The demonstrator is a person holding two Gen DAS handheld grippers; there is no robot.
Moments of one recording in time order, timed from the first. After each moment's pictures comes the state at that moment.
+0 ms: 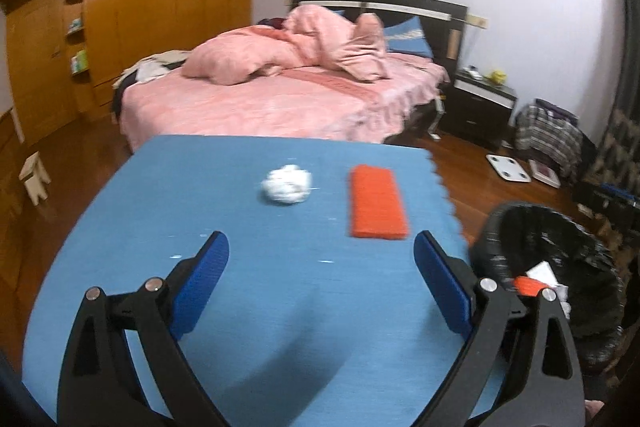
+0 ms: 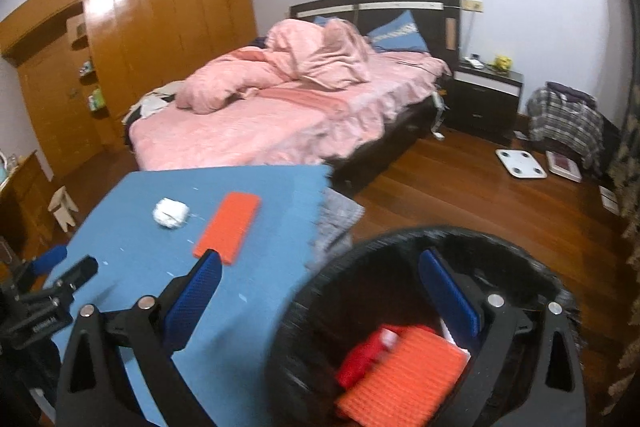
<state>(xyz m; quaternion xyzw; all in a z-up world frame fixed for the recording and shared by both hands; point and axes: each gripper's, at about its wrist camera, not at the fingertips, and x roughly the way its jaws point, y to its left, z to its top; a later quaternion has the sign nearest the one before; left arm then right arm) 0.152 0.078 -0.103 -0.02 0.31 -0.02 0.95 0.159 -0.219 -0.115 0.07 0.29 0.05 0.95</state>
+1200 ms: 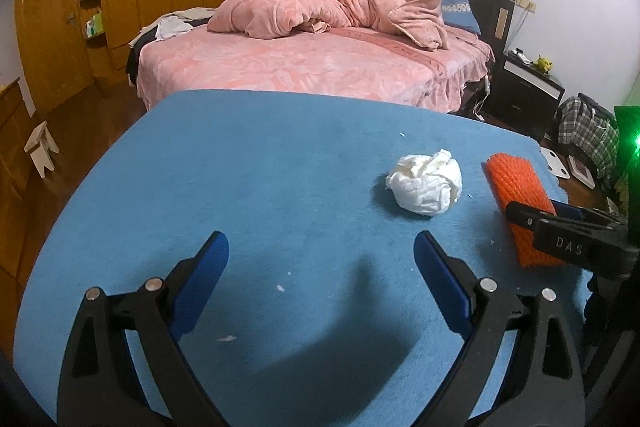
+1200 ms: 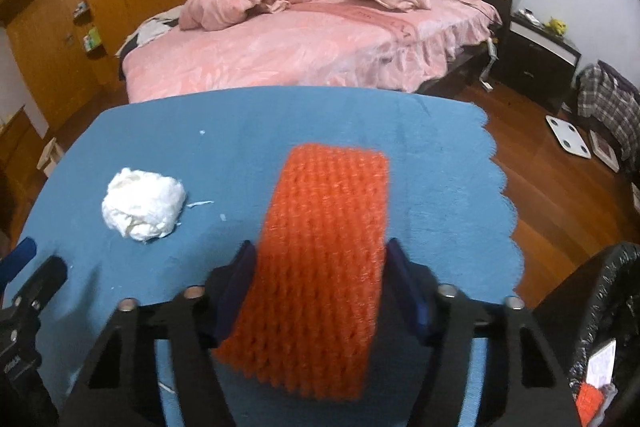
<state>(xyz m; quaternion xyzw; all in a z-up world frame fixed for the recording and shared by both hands) 0.270 0.172 -0.178 -0.03 0.36 0.01 0.93 0.330 -0.074 -0.227 0.03 0.41 0.08 0.91</state>
